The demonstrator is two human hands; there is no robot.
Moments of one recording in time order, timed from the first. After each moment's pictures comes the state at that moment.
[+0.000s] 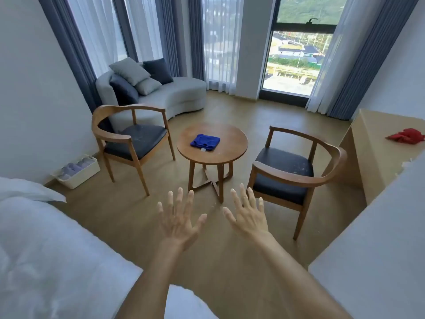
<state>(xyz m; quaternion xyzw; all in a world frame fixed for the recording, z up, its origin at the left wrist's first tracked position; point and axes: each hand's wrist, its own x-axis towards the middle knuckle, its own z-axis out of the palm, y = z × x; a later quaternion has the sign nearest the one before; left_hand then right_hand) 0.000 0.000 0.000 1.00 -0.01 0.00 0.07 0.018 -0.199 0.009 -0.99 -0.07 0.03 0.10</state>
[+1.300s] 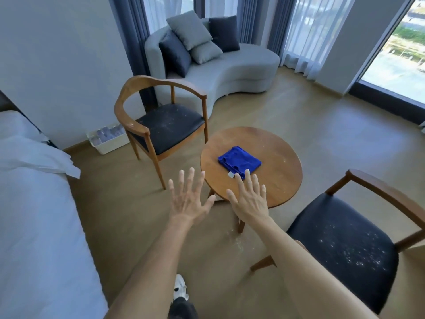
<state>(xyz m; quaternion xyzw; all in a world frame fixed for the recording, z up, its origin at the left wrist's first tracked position) 0.462 -0.024 -0.017 0.98 0.17 -0.03 0.06 0.539 -0.188 -0.022 -0.97 -0.20 0.10 0.13</state>
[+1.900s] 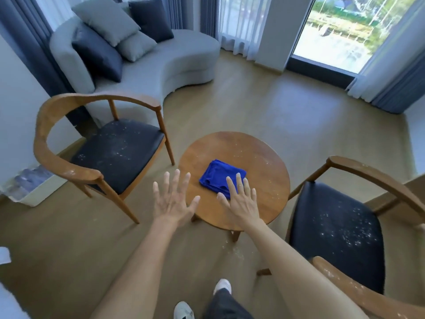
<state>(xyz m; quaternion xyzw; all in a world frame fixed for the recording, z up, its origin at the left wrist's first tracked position) 0.661 0.126 -0.039 1.00 0.02 -0.07 0.06 0.680 -0.065 -0.052 -0.98 -0.02 0.14 0.14</state>
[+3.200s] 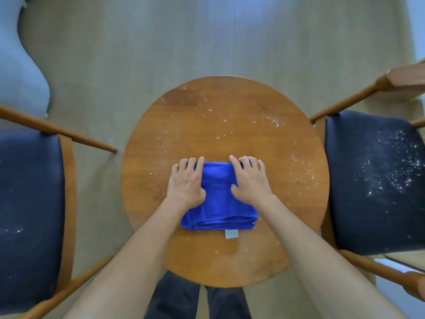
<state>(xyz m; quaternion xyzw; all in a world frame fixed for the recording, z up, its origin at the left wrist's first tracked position) 1.037 0.053 -0.321 0.92 -0.32 -0.23 -0.03 0.964 -0.116 -0.322 -0.97 0.10 0.23 0.04</state>
